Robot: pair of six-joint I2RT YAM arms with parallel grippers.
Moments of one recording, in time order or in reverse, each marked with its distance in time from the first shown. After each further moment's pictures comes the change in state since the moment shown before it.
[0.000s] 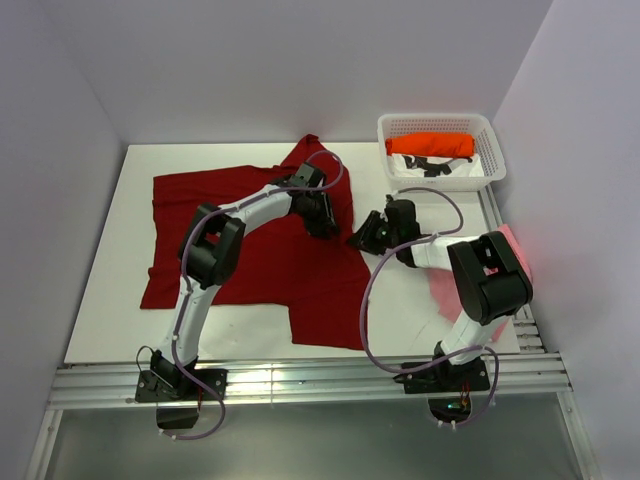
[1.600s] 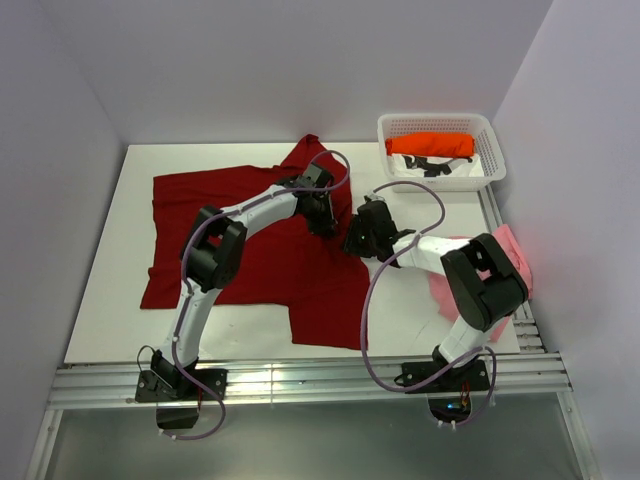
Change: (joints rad) left arm -0.041 -0.016 0.027 -0.063 -0.093 0.005; right arm 0.197 -0.010 0.106 -0.226 0.312 -0.130
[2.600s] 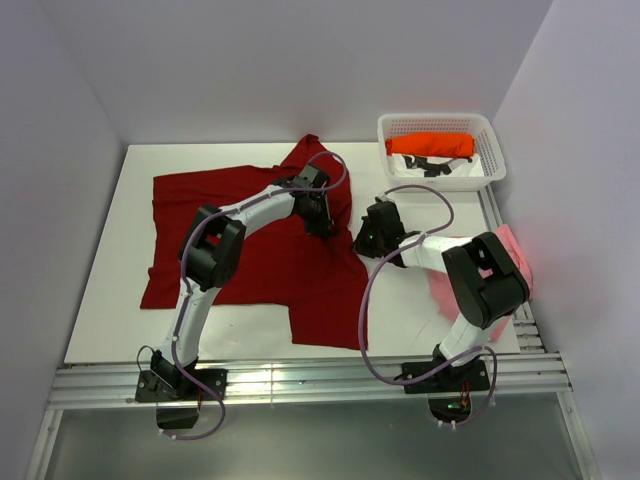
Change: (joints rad) left arm 0.018 0.000 -0.022 0.006 0.012 0.014; right arm -0.066 0.003 -0.044 0.049 -0.036 0.037
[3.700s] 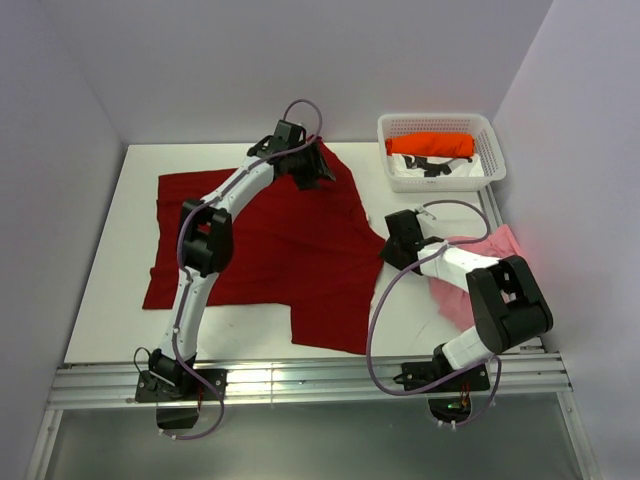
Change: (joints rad) left arm 0.151 0.122 0.399 0.031 0.090 0.015; right arm -0.079 -0.183 -0.096 -0.259 0.294 0.193
